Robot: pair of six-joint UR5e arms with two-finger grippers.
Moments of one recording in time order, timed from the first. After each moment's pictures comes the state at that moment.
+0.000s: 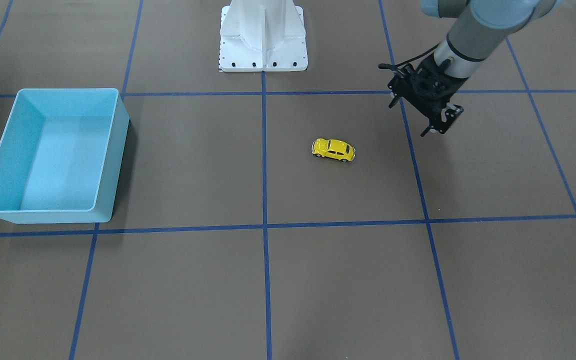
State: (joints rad) left arm -0.77 -1.88 -2.07 -1.53 -2.11 -0.11; right arm 1.48 -1.53 1.71 -1.67 2.27 0.05
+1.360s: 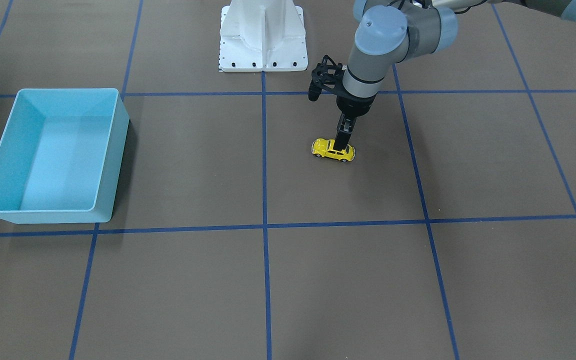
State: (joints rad) left arm -0.54 -2.06 -1.84 -1.61 -1.92 0.70; right arm 1.50 -1.53 1.71 -1.67 2.27 0.05
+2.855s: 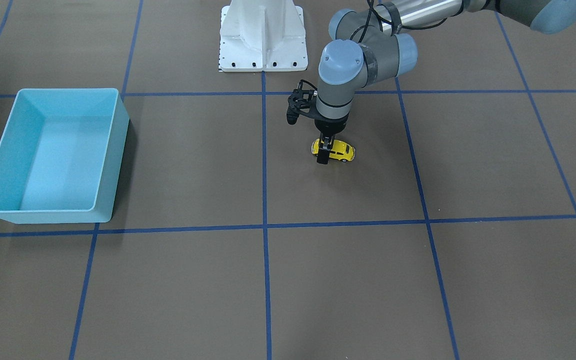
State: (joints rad) left arm -0.48 -2.15 -1.65 -1.63 -1.86 0.64; right arm 1.50 -1.53 1.71 -1.67 2.27 0.05
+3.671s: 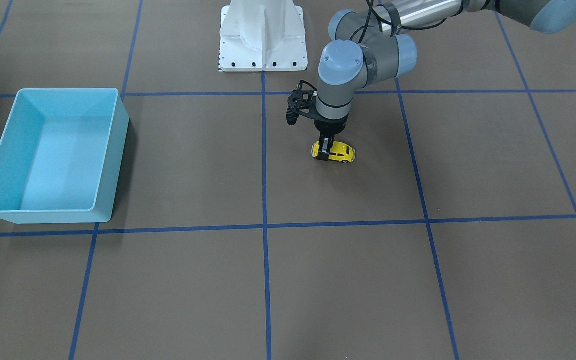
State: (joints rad) left arm -0.49 -2.15 -1.66 -1.64 -1.85 0.63; right arm 1.50 -1.53 1.71 -1.67 2.27 0.05
